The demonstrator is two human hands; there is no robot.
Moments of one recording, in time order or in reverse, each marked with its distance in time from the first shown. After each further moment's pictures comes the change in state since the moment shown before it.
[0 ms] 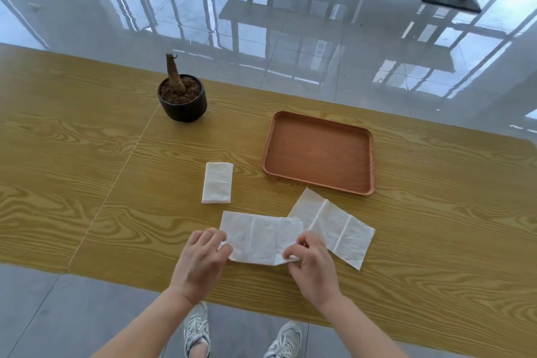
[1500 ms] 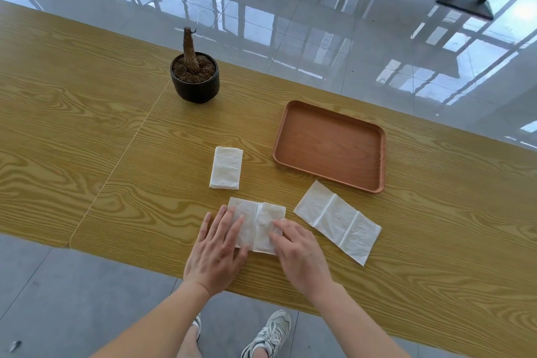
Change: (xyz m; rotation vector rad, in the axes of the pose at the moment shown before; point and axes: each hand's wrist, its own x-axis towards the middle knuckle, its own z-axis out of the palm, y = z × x) left_hand -0.017 0.015 0.040 -0.166 -0.159 -0.290; right_hand 0.012 -0.026 0.015 -0.285 -0.126 -0.267
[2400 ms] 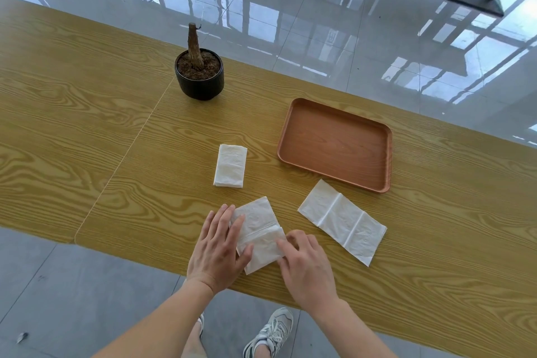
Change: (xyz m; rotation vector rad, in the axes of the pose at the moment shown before) left_hand 0.000 0.000 0.003 -0.024 0.052 -0.027; right_hand -0.021 -0.013 0.001 0.001 -0.041 0.187
